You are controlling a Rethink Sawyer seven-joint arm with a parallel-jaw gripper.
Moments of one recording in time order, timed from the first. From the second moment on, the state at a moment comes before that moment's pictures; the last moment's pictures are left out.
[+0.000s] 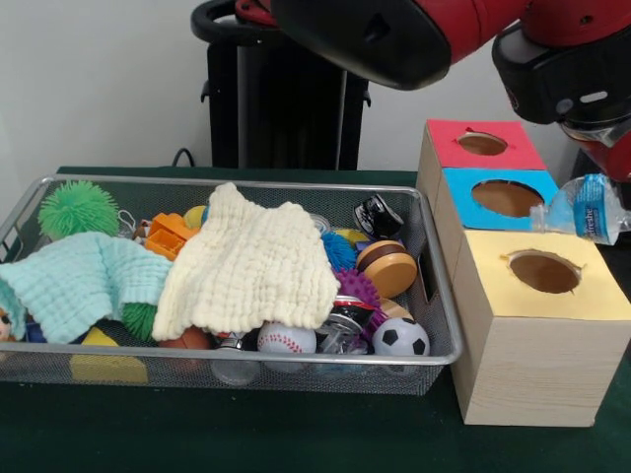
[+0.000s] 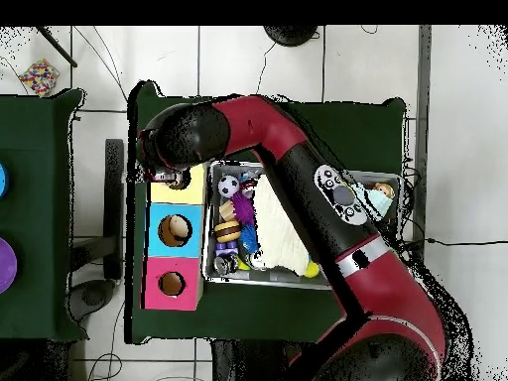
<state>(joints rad) -0.62 -0.38 1.12 1.34 -0.51 1.12 0.43</state>
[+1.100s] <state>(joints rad) -0.50 -0.39 1.01 1.20 -0.59 1.34 0.43</state>
